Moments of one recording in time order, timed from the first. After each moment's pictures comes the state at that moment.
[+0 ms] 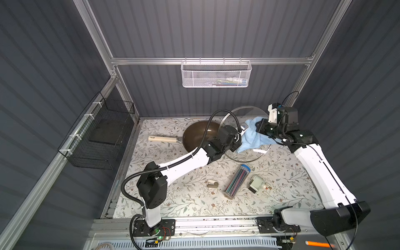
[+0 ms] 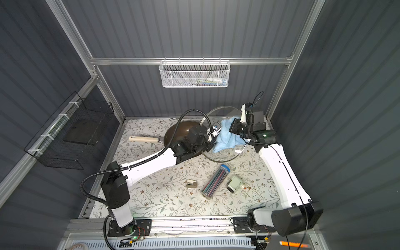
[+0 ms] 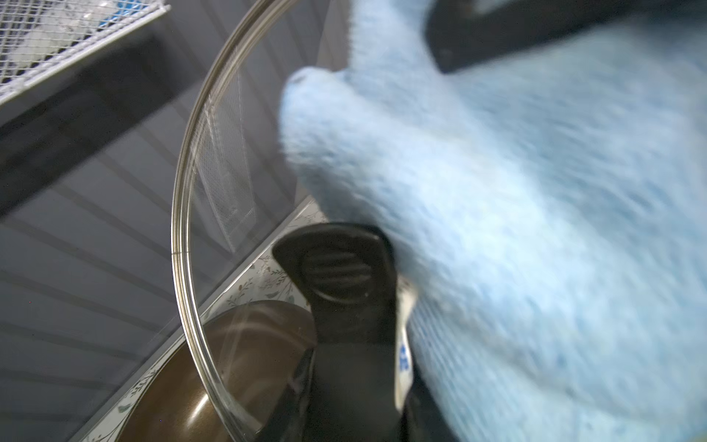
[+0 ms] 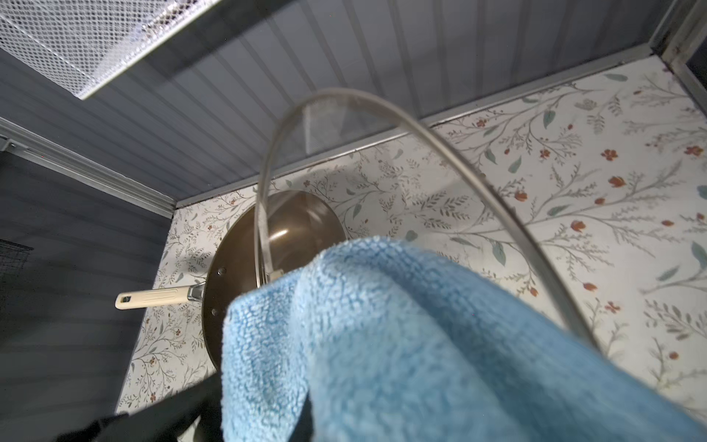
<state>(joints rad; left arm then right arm) -0.97 1.80 1.57 -0.16 -0.20 0.25 0.20 1.34 1.48 -0.69 -0.13 0.45</state>
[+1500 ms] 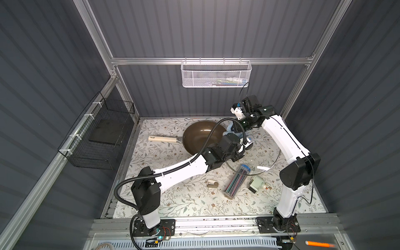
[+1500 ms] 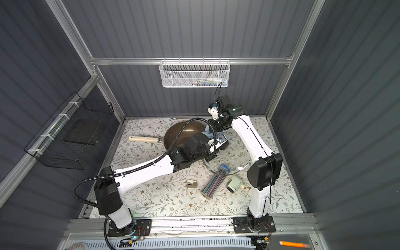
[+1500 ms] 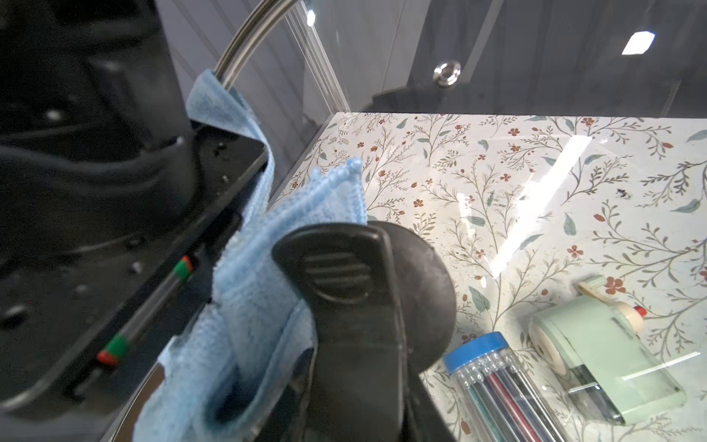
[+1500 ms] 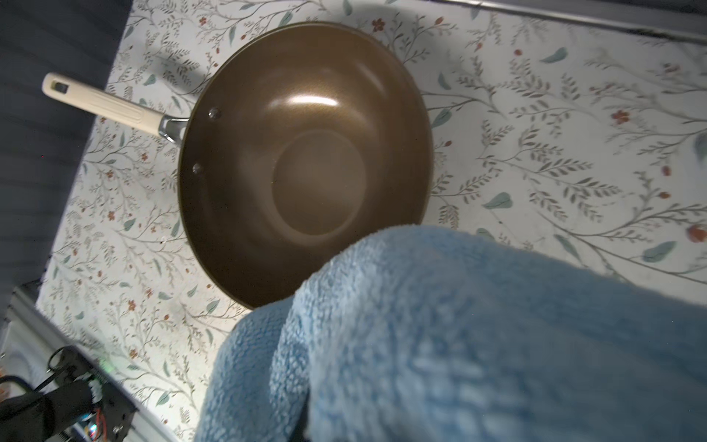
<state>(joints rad) -1.04 1.73 1.50 -0.20 -0.17 0.36 0.37 1.89 2.03 -1.14 -0.22 0.09</state>
